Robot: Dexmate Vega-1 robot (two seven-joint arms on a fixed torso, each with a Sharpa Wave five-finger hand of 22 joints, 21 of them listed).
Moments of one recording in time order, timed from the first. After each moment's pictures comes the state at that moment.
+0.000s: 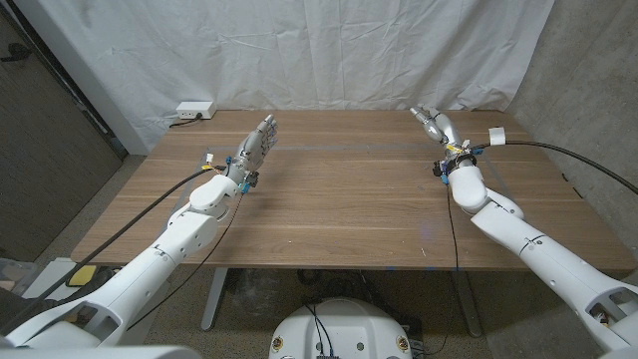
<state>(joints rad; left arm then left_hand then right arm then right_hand) 0.87 0.59 0.38 -1.46 -0.62 -0.20 -0.02 0.28 -0.04 0.29 0.06 0.28 -0.01 0.04 0.20 0.18 -0.01 -0.01 0.21 0.18 -0.07 -0.01 0.19 0.18 -0.09 -0.04 0.21 0.18 -0.82 -0.65 -0.46 -1.45 -0.06 0.21 -0.45 0.25 0.05 0.32 -0.12 0.20 0.28 0.04 0.20 0.19 0.22 0.05 0.22 0.18 0.11 0.01 0.19 0.18 0.21 -0.04 0.28 0.18</state>
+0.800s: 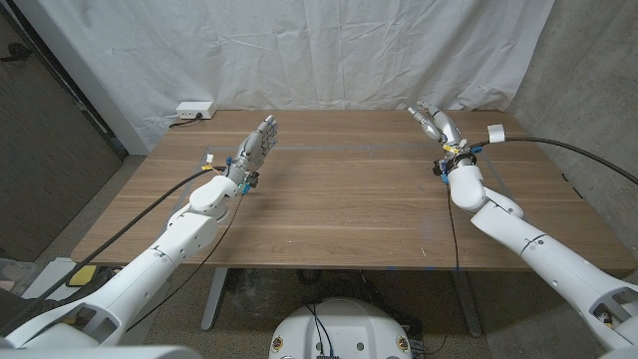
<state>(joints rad) 0.88 0.60 0.38 -1.47 -0.62 -0.20 -0.01 0.28 -0.04 0.28 0.05 0.27 -0.01 0.04 0.20 0.18 -0.01 -0.01 0.21 0.18 -0.07 -0.01 0.19 0.18 -0.09 -0.04 0.21 0.18 -0.82 -0.67 -0.47 -1.49 -0.14 0.16 -0.49 0.25 0.05 0.32 -0.12 0.20 0.27 0.04 0.20 0.19 0.21 0.05 0.22 0.18 0.11 0.01 0.19 0.18 0.21 -0.04 0.27 0.18</state>
